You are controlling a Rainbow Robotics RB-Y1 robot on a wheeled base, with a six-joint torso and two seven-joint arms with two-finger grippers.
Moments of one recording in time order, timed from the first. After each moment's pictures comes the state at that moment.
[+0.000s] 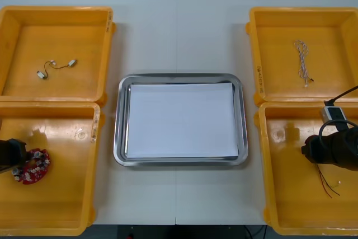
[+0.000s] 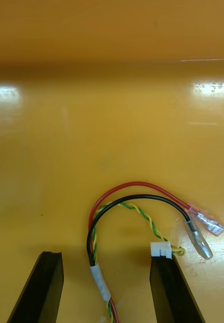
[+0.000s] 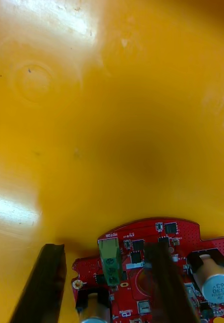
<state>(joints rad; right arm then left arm) 0.05 -0.67 -0.01 -1.96 -0.63 1.34 1.33 0.07 0.55 0.34 -1.85 0.65 1.49 -1.36</state>
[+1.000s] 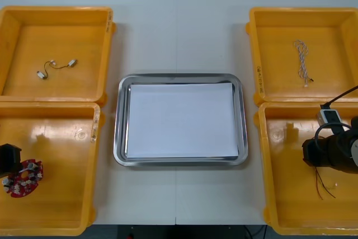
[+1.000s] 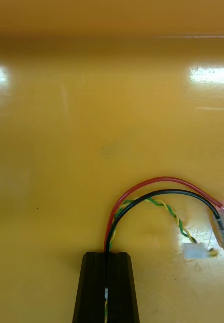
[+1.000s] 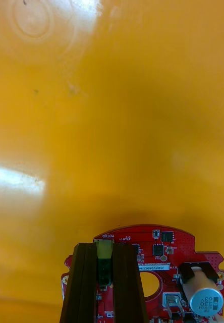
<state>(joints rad) 0.05 -0.65 0.01 -1.96 -0.56 1.36 1.33 0.06 0.55 0.39 -1.93 0.69 1.70 -1.36</state>
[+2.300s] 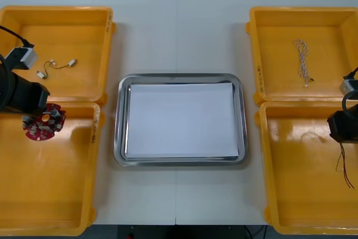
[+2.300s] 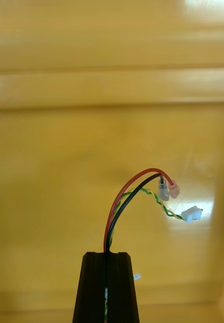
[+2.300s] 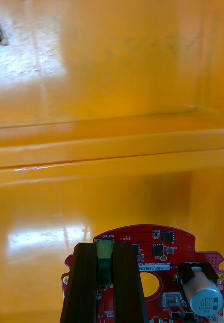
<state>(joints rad) -0.22 -0.64 -0.21 -2.00 -0.65 1.91 1.39 -0.36 0.68 0.14 -2.04 0.74 1.91 -1.36</state>
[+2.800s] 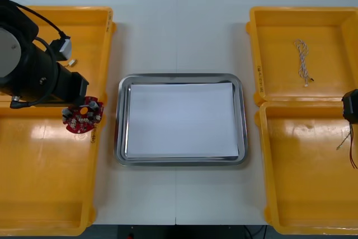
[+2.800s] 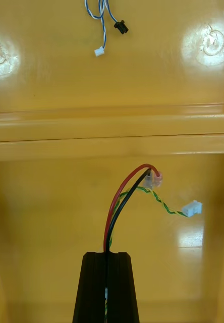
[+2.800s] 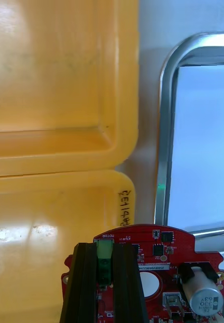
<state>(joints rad) -0.25 -0.65 -0.32 -2.06 -0.73 1.92 1.39 -0.51 0.68 -0.08 -2.05 0.82 1.91 -1.04</state>
